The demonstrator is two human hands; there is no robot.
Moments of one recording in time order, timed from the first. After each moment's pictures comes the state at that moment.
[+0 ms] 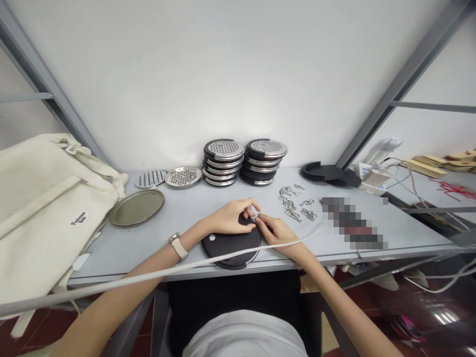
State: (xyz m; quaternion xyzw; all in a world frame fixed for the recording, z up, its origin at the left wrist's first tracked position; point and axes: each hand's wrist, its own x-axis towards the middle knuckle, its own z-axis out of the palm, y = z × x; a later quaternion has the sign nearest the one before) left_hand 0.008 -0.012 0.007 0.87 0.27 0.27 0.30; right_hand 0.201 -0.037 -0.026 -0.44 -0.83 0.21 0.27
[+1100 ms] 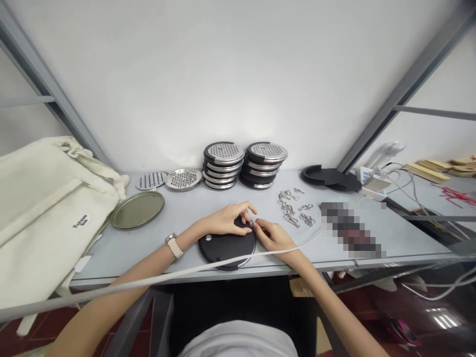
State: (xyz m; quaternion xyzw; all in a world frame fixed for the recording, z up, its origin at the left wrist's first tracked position) left_hand 0.001 -0.006 0.014 0.85 0.27 0.24 0.38; right_hand 0.200 -0.033 -0.027 -0.44 -0.82 0.25 0.28
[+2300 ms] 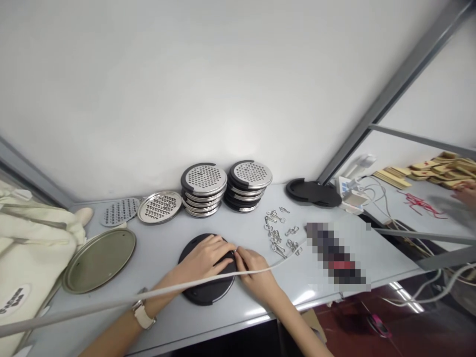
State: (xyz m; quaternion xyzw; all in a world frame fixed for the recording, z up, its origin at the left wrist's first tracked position) left_hand -0.004 0.002 0.024 0.91 0.33 0.19 0.16; right_hand 0.179 -0.021 -0.025 -0.51 -0.80 0.19 0.26
